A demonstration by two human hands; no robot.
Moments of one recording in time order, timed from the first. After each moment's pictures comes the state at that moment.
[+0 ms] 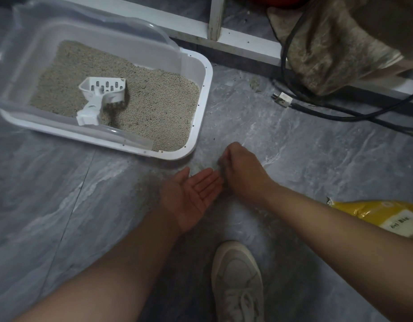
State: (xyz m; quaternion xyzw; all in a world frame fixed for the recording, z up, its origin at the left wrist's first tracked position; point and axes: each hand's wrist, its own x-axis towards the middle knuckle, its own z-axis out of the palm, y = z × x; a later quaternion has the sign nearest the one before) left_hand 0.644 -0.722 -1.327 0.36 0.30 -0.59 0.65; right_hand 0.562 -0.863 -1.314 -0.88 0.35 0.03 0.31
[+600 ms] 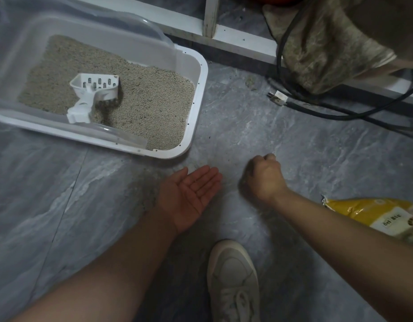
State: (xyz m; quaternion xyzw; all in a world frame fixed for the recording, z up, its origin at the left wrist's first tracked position) left_hand 0.642 -0.722 -1.327 0.31 0.31 -0.60 0.67; right_hand 0.519 -0.891 -1.337 -0.85 0.46 0.15 0.20
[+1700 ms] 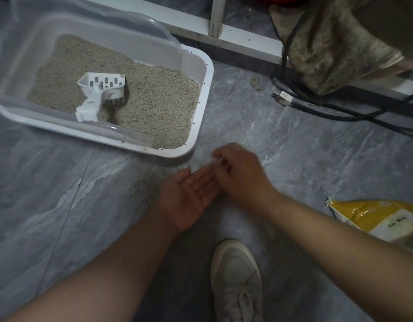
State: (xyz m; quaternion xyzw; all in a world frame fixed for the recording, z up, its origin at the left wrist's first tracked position) left_hand 0.645 -0.717 -1.326 0.34 0.30 -0.60 0.66; right_hand 0.558 -0.846 -1.292 -0.91 0.25 -0.05 0.33
